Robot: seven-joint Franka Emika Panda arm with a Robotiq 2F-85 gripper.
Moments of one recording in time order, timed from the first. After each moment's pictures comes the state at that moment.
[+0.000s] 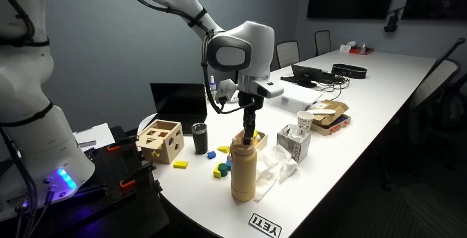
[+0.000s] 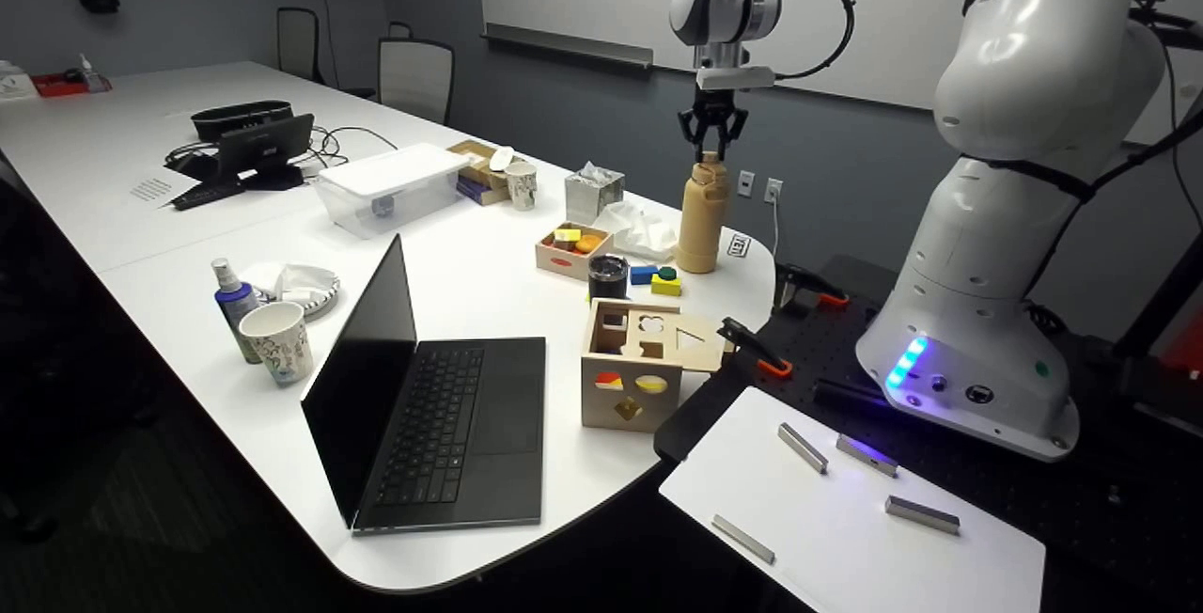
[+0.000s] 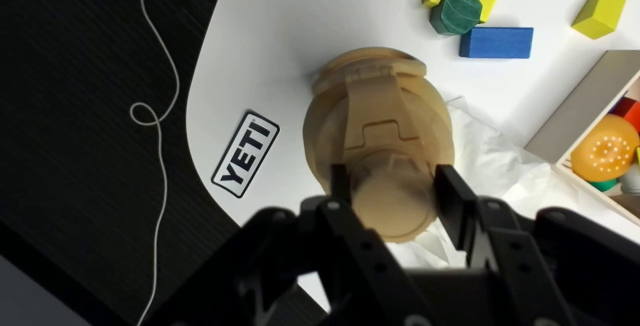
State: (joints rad) arm -0.28 0.35 -0.27 -2.11 0.08 2.39 0.13
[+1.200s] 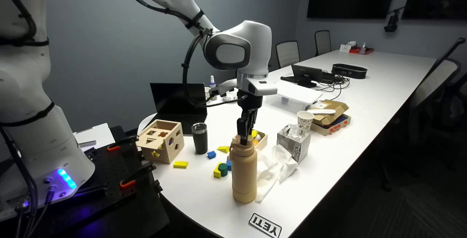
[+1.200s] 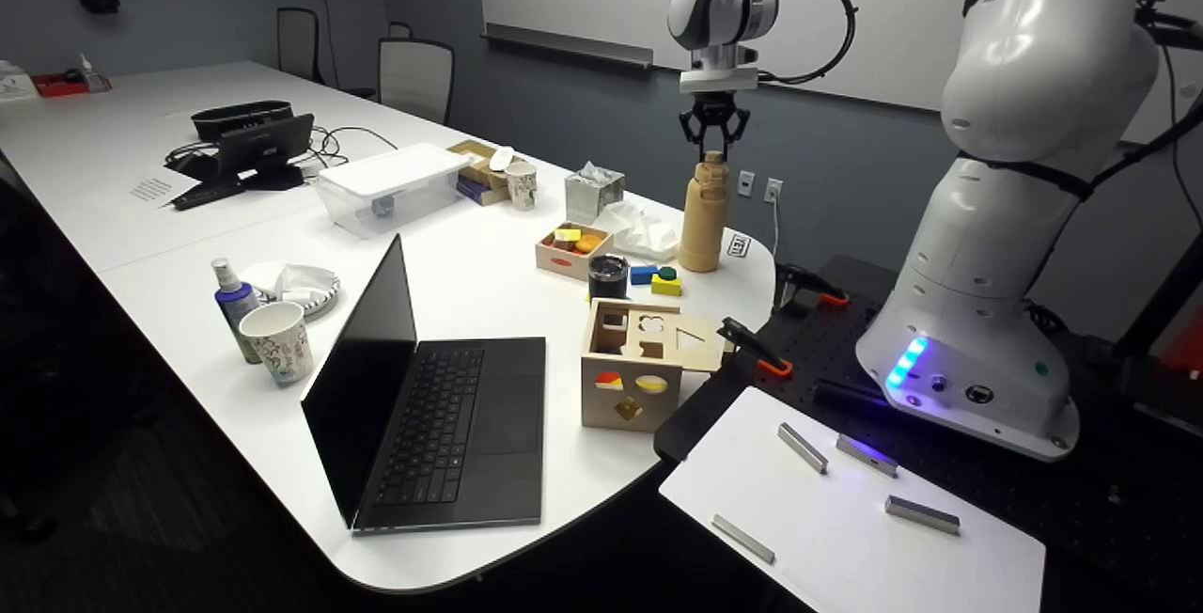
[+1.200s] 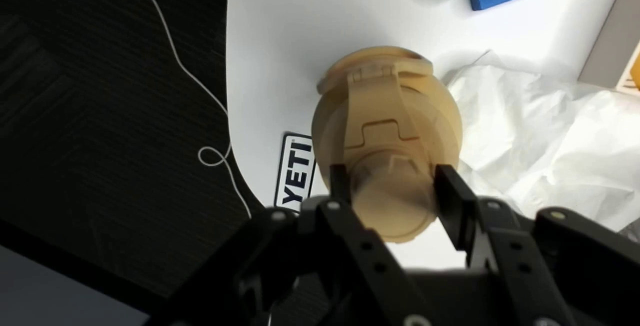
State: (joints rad) arm -0.21 0.35 -0.33 -2.12 0.01 2.39 0.54
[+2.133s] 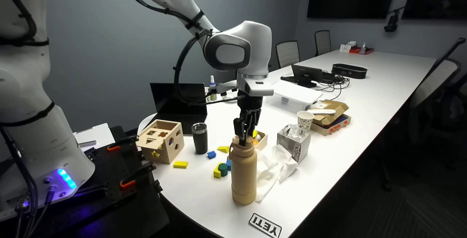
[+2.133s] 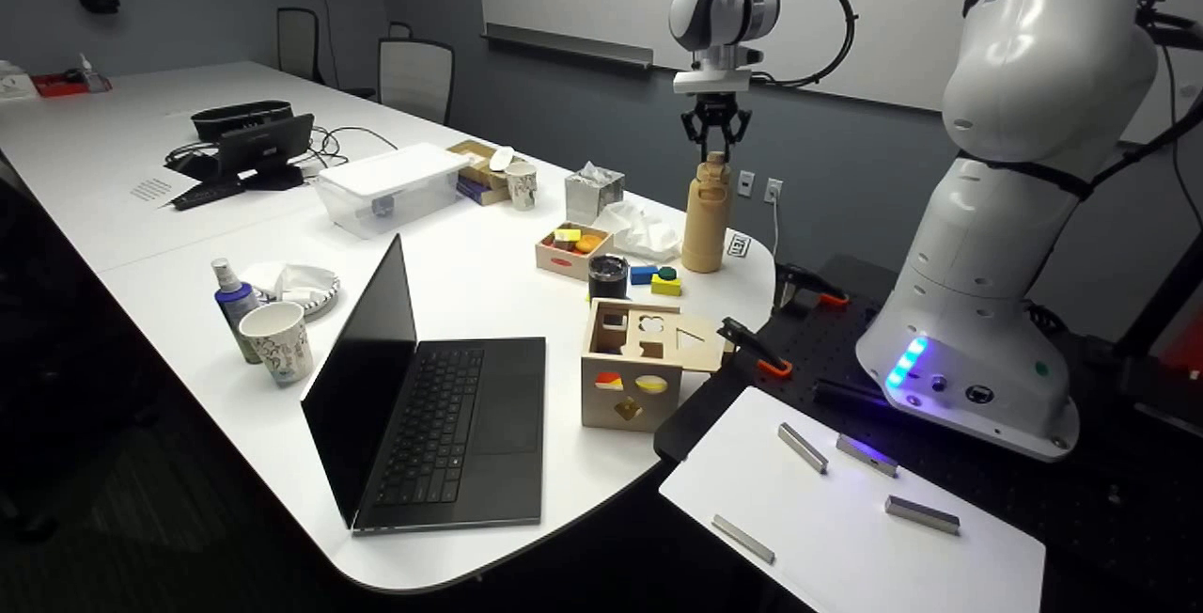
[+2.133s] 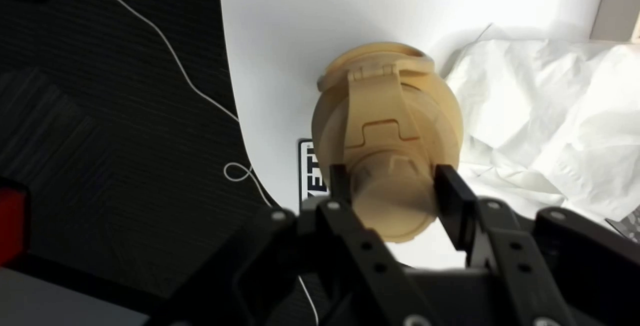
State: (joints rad) arm -0.20 0.35 -0.34 -2.12 0.01 2.39 0.70
